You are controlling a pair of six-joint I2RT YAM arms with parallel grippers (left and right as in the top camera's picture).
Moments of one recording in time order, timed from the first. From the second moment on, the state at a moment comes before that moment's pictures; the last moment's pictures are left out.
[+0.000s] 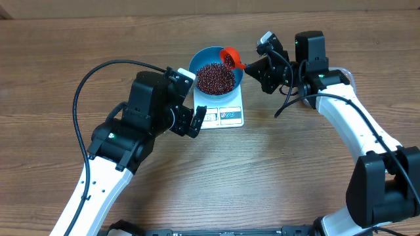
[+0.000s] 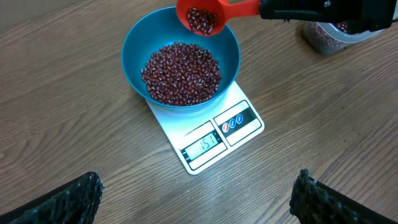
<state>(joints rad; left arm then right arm) -0.41 1.21 1.18 -0.74 0.11 0.03 0.17 1.73 1.28 -0.30 -0.65 -0.34</state>
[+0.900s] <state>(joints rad) -0.41 1.21 1.18 -0.74 0.11 0.03 0.15 1.73 1.28 -0.25 -0.89 0.14</state>
